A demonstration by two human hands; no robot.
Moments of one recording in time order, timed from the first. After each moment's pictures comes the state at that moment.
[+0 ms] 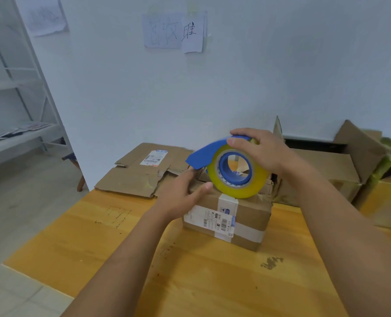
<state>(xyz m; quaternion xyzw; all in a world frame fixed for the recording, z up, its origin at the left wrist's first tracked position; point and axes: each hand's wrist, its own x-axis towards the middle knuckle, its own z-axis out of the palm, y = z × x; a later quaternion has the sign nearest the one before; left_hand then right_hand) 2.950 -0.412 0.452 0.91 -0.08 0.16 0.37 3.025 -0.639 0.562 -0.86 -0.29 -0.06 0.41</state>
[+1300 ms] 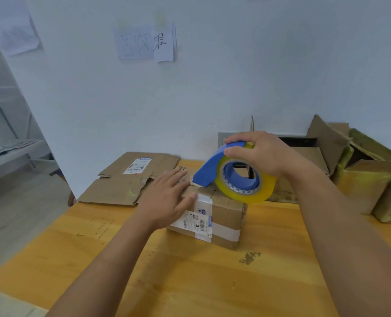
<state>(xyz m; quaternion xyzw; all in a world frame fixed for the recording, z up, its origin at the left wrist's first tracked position) 2.949 -0.435 0.459 0.97 -0.12 0.20 0.07 3.009 -0.705 0.573 -0.88 -0.29 -0.07 0.37</state>
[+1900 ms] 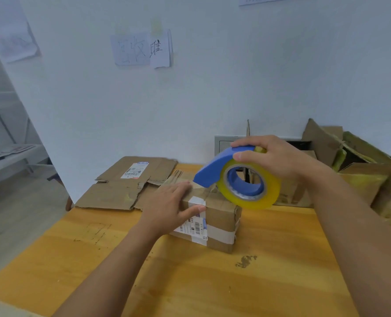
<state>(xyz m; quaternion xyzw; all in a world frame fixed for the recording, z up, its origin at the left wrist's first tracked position) 2.953 -0.449 0.451 0.96 -0.11 0.22 0.09 3.004 -0.735 0.579 -0.87 -0.32 -0.03 0.38</state>
